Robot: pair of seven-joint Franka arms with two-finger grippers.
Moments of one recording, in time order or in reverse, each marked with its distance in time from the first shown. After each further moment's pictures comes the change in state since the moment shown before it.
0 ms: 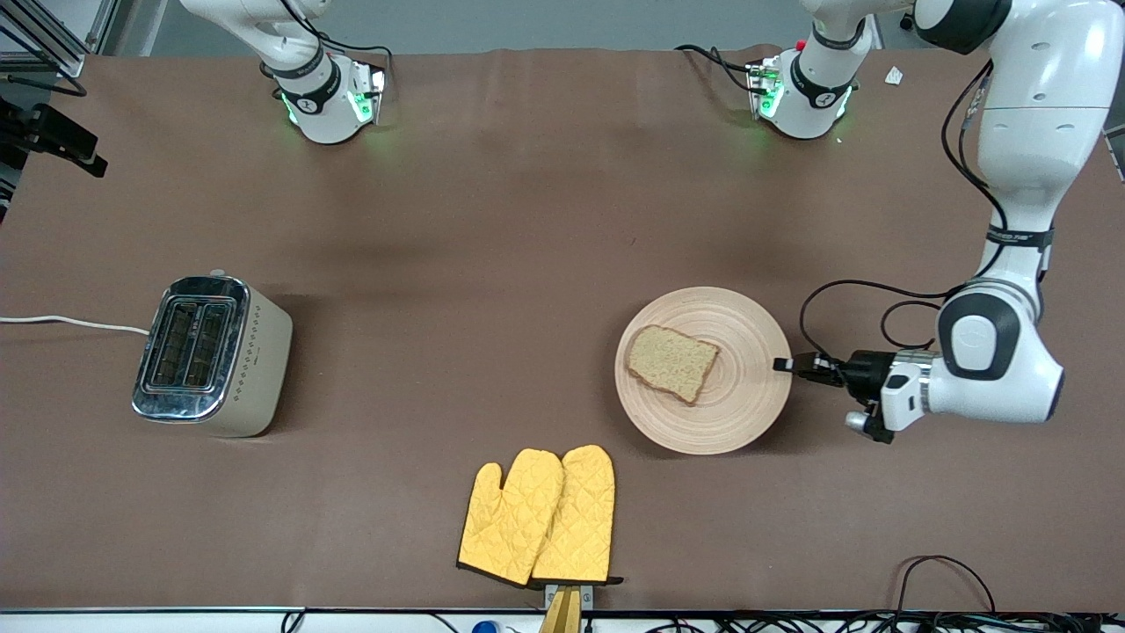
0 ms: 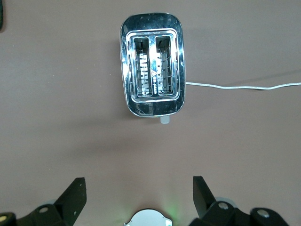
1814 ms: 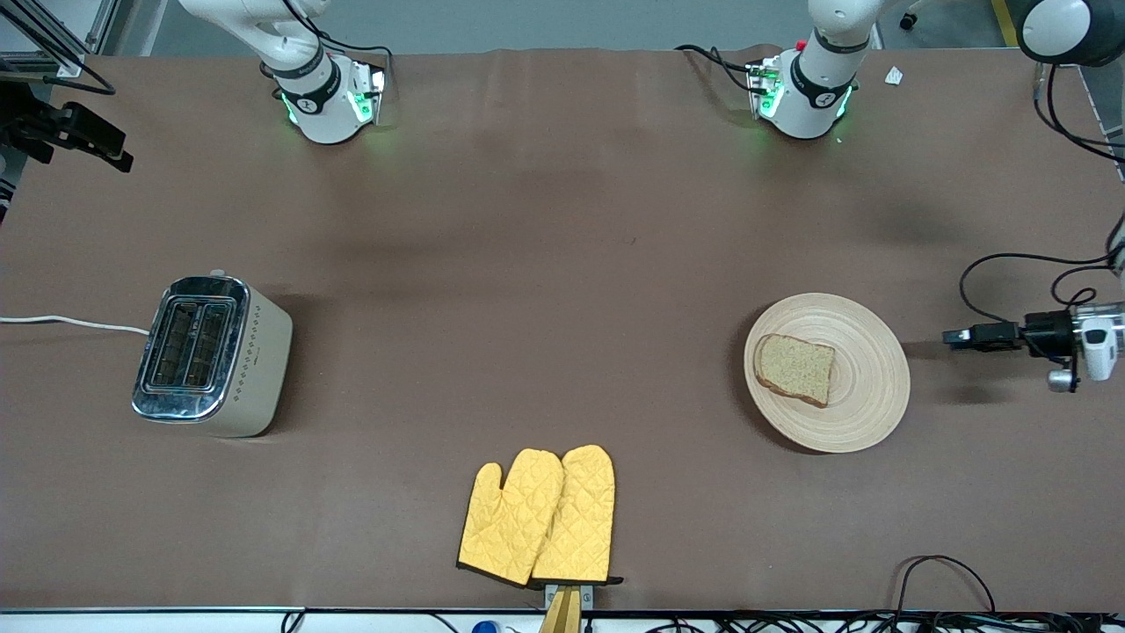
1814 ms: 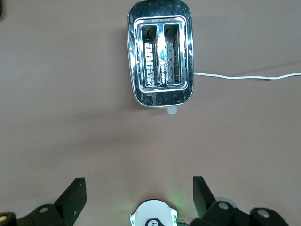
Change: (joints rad) left arm 0.514 0.105 -0.001 0.095 0.206 -0.110 0.190; right arm 0.033 0.001 0.018 -0.001 0.000 -0.041 0.057
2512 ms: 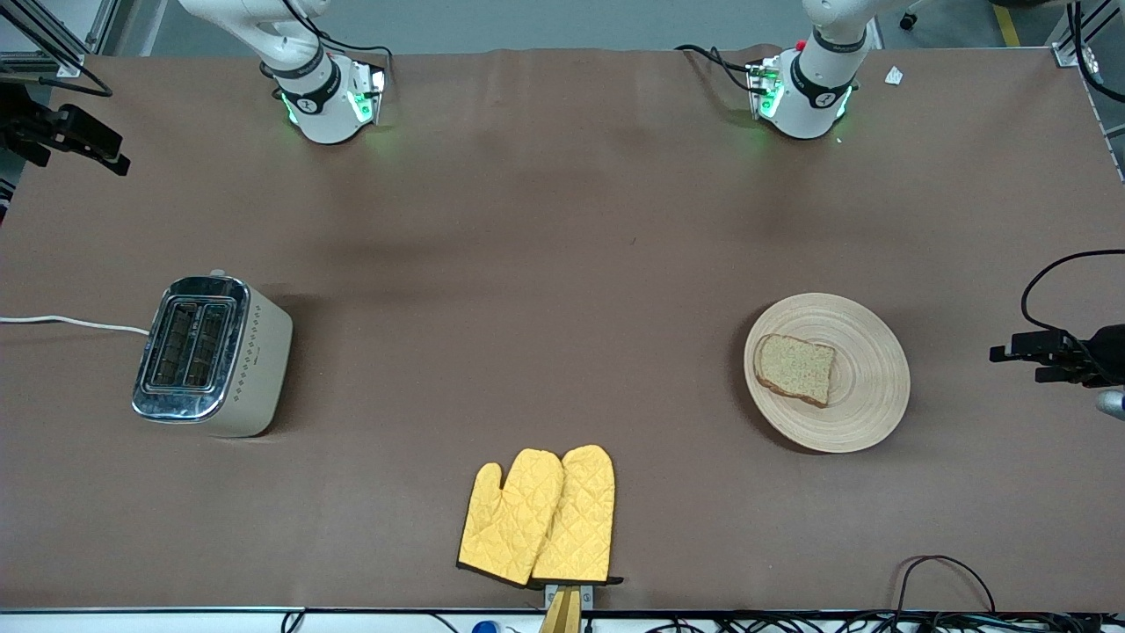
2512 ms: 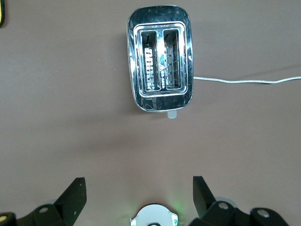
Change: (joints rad) left arm -0.307 -0.284 -0.050 0.174 0.369 -0.012 -0.236; right arm -0.001 0.000 -0.002 0.000 0.000 0.019 0.001
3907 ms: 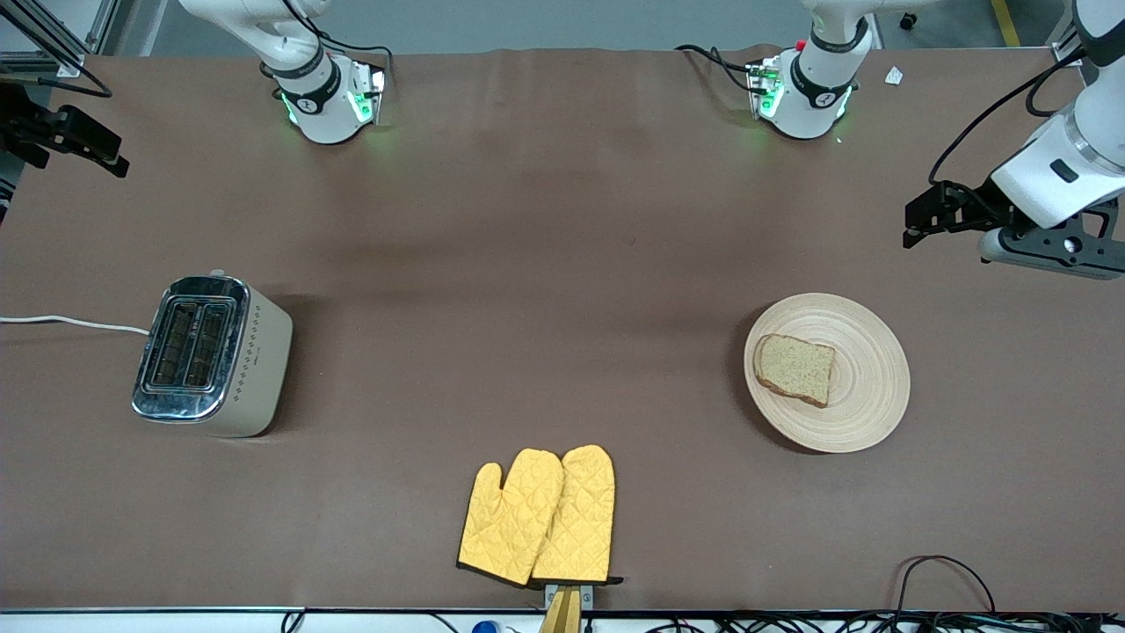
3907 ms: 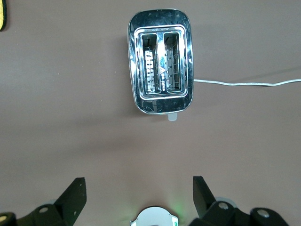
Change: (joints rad) left arm -0.288 -0.525 -0.011 -0.359 0.112 0.016 -0.420; right arm 0.000 0.000 0.001 0.000 0.001 0.011 0.001
